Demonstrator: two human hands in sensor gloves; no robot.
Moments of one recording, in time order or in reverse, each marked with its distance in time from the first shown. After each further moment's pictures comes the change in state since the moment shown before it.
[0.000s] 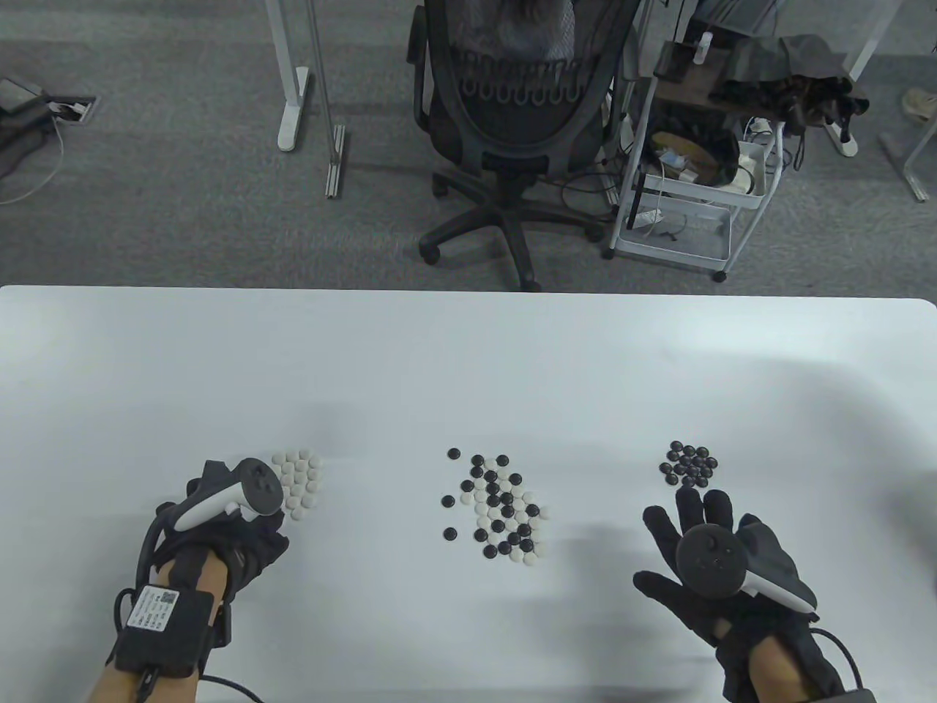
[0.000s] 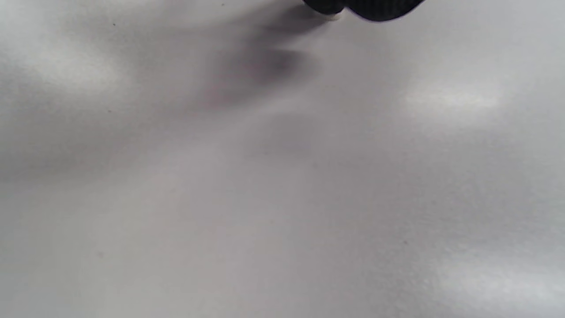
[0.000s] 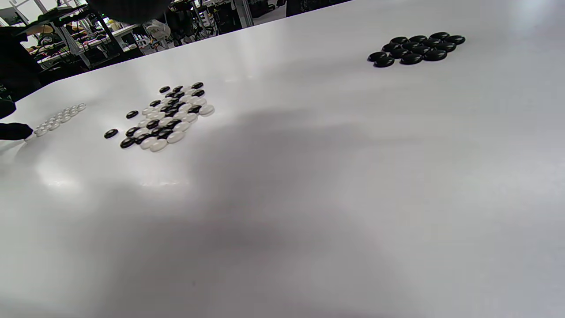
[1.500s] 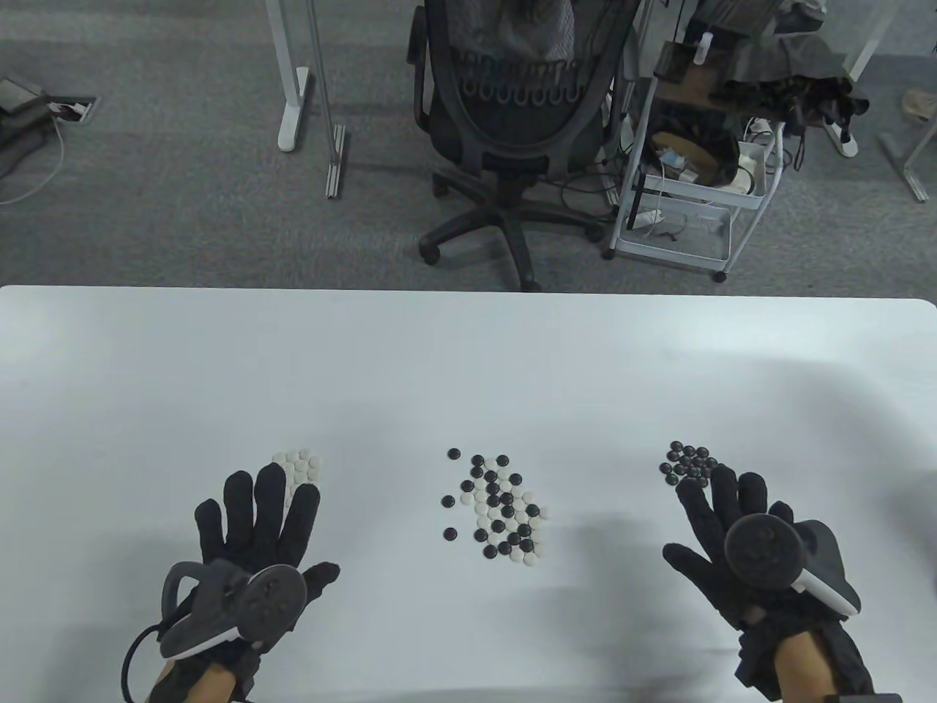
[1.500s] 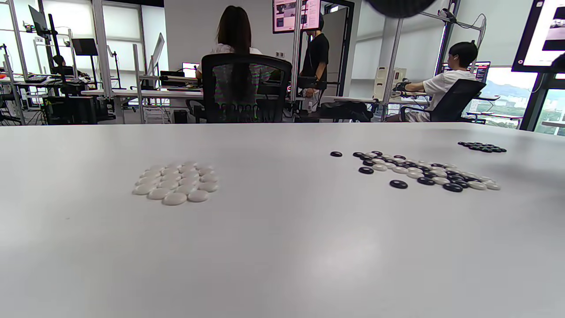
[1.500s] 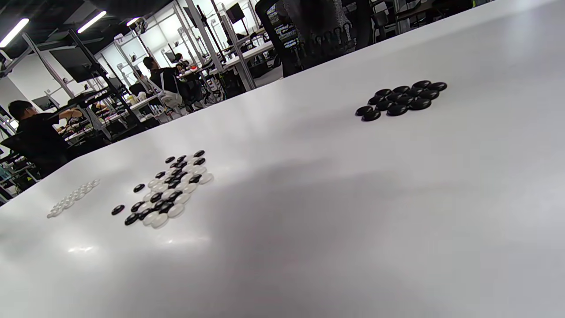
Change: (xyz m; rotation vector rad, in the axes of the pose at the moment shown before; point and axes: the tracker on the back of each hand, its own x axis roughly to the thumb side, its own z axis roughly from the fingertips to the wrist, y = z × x) left_hand 0.049 -0.041 0.112 0.785 -0.433 -0.200; right_hand -0.032 -0.014 0.005 -0.174 -0.026 -0.123
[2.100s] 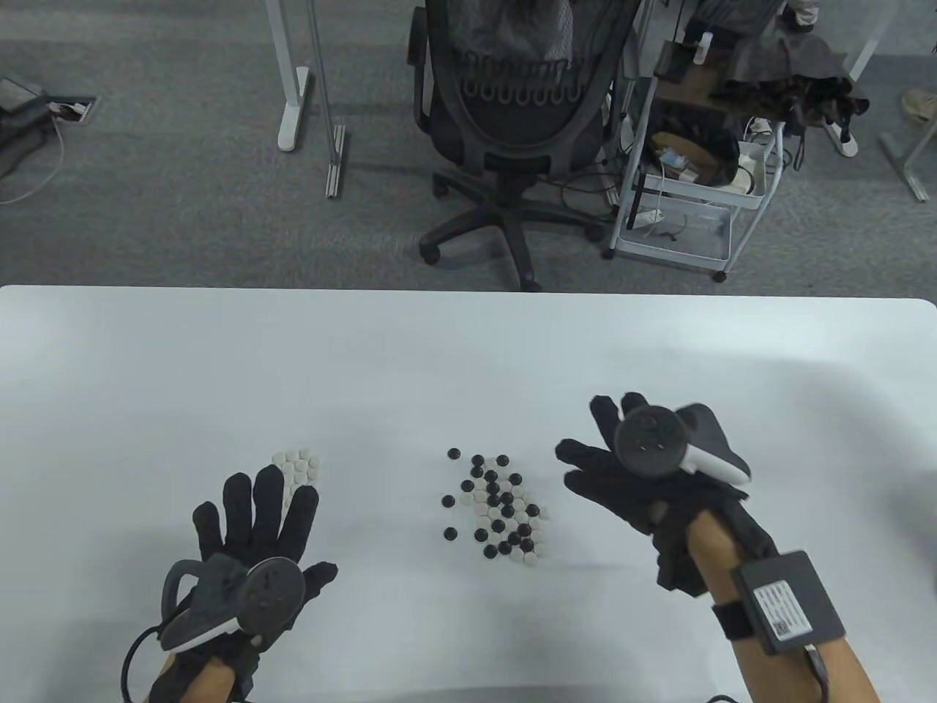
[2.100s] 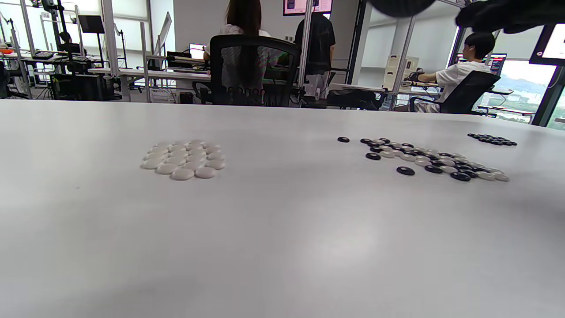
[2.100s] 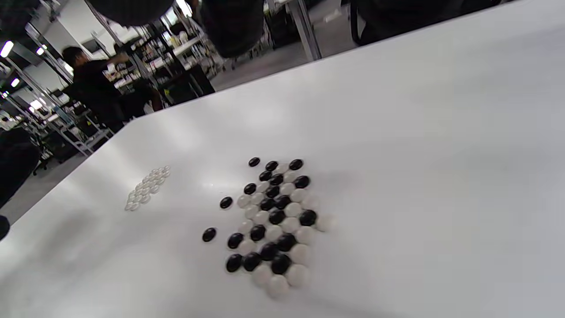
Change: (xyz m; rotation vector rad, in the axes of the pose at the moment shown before) left_hand -0.010 -0.008 -0.004 -0.054 0.035 0.040; right_hand 0.120 -0.049 -0.133 0.280 -0.137 -0.010
